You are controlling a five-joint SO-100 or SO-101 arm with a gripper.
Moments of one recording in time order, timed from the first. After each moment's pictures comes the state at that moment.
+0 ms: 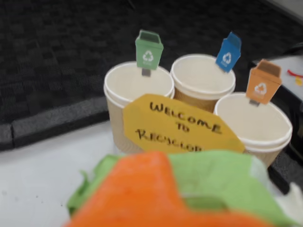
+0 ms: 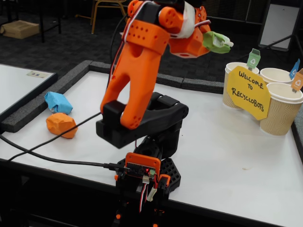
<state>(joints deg) 24.4 174.3 117.7 90.6 -17.2</state>
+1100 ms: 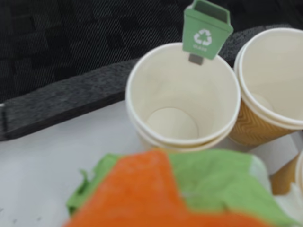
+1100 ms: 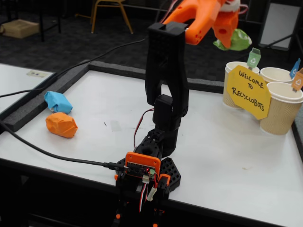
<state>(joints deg) 19.4 96.5 71.4 81.4 -17.2</state>
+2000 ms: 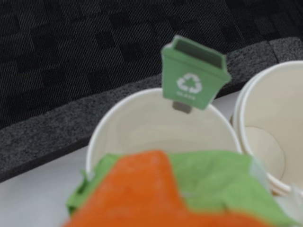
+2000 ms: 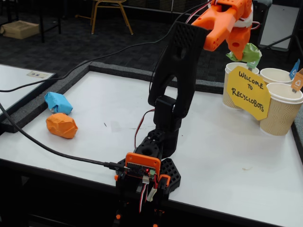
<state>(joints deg) 21.2 70.8 48.9 78.5 -17.2</state>
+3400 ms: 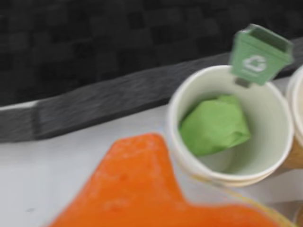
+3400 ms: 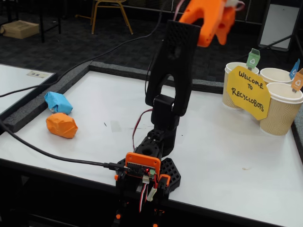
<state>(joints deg) 12.9 78.1 36.3 99.5 -17.2</state>
